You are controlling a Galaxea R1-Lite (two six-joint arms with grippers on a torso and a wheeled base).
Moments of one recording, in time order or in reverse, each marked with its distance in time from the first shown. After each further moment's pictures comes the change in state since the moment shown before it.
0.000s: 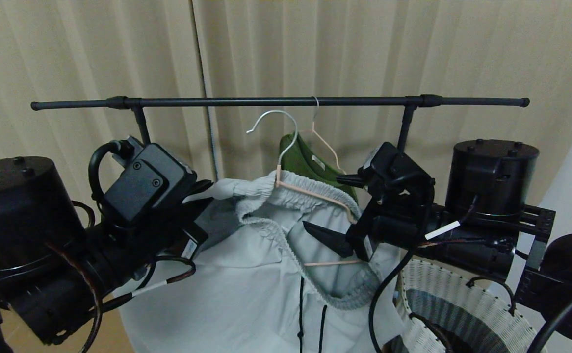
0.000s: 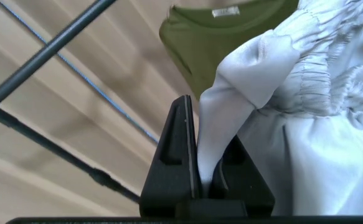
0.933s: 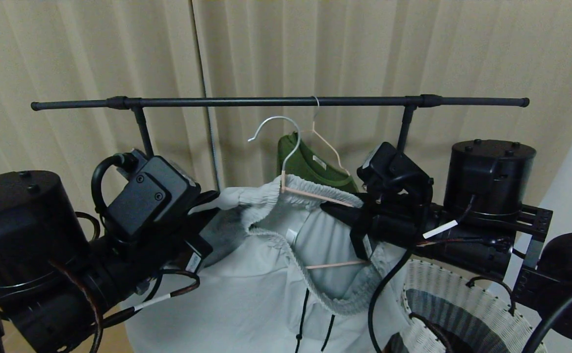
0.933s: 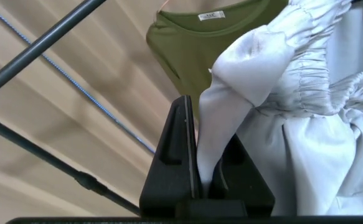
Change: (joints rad) left arm -0.033 -0.001 0.034 -0.010 -0.010 -0.036; right arm -0.004 0.002 0.000 -0.005 -0.003 0.003
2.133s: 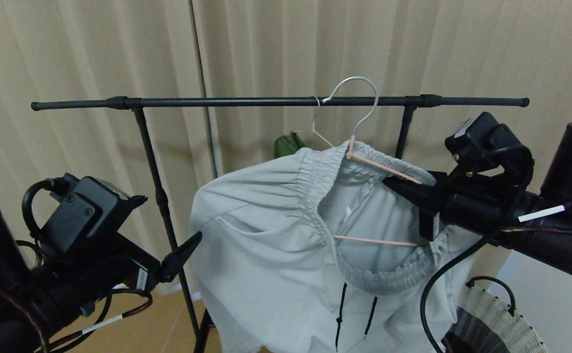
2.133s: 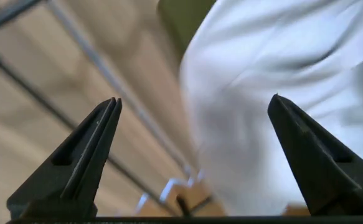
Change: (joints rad) left arm 0.176 -0.111 0.167 0.008 -0.027 -0.117; right arm -0.148 -0.204 0.113 -0.002 -0.046 0.003
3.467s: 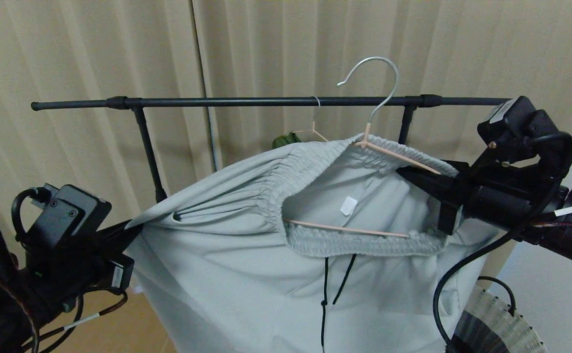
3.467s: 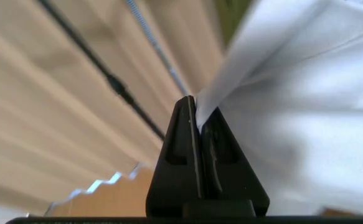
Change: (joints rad) left arm 0.194 0.009 0.052 -0.007 -0.003 0.003; right arm -0.047 -0.059 0.006 0.005 0.029 -0.001
